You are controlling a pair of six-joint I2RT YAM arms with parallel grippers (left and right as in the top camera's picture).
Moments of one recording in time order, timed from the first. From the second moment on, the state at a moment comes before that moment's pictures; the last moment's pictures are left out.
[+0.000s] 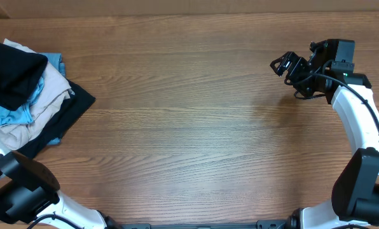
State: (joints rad) left arm 0.66 1.91 1.96 -0.96 0.14 -0.42; right arm -0.15 1.71 1.26 -0.52 -0.46 0.46
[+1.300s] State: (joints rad) left arm 0.80 2.21 2.18 -1.34 0.39 -0.15; right arm -0.15 1.71 1.26 -0.52 -0.46 0.46
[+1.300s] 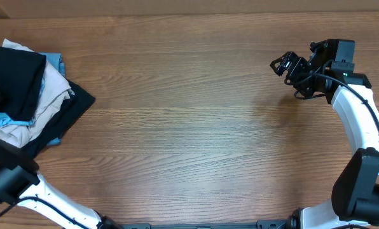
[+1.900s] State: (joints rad) left arm 0.85 2.09 2.31 -1.35 0.39 -0.19; right arm -0.15 1.71 1.26 -0.52 -0.46 0.46
